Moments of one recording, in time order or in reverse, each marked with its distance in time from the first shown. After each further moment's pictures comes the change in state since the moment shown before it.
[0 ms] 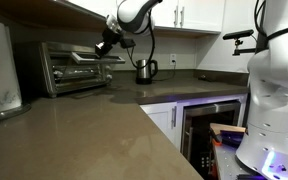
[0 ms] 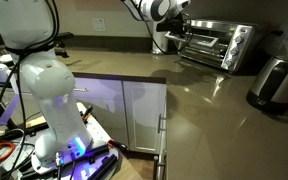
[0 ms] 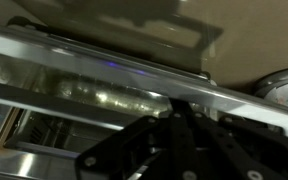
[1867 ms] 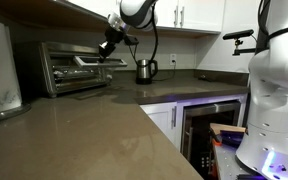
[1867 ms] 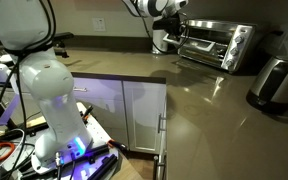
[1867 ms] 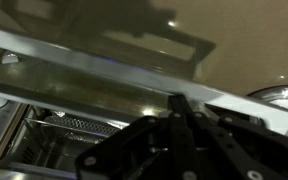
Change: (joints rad) arm -0.036 -0.058 0.045 -0.024 -0.001 -0.136 0.000
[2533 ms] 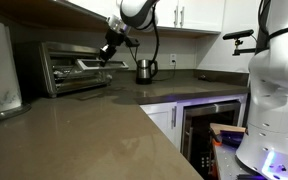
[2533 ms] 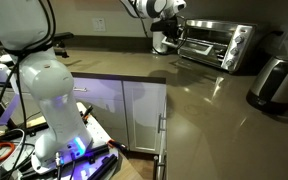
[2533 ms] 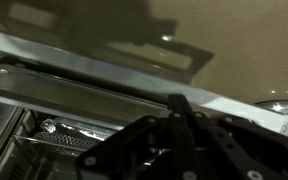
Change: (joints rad) arm 0.000 -0.004 0.011 -0.020 0.000 -0.040 0.000
